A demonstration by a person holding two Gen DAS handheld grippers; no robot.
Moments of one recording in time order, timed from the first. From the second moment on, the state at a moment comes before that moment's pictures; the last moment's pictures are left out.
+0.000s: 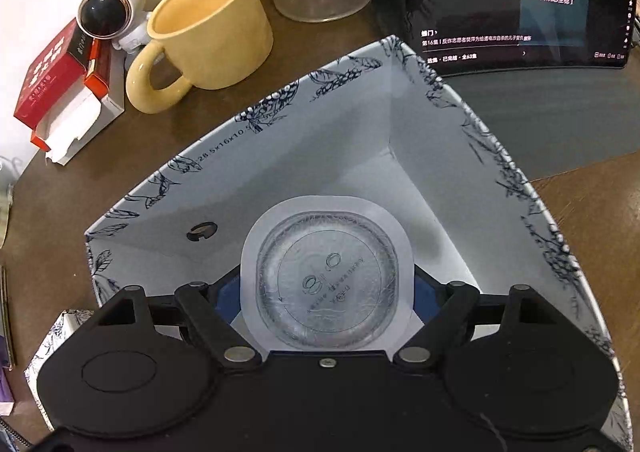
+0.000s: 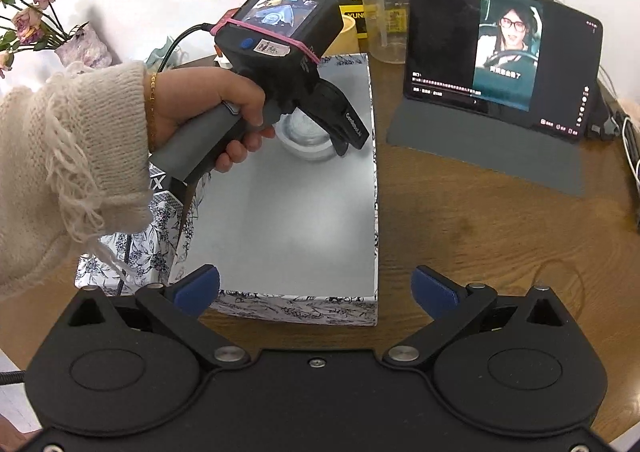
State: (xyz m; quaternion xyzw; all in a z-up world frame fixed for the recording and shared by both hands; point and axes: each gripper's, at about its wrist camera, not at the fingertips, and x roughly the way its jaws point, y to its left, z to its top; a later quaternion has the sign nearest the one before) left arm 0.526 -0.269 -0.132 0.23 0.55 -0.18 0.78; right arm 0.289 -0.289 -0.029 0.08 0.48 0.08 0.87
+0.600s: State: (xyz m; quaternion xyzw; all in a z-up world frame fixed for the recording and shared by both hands) left arm 0.532 -0.272 -0.143 0.23 0.56 -0.18 0.78; right arm 0.295 -0.291 -0.037 0.10 0.50 0.08 0.86
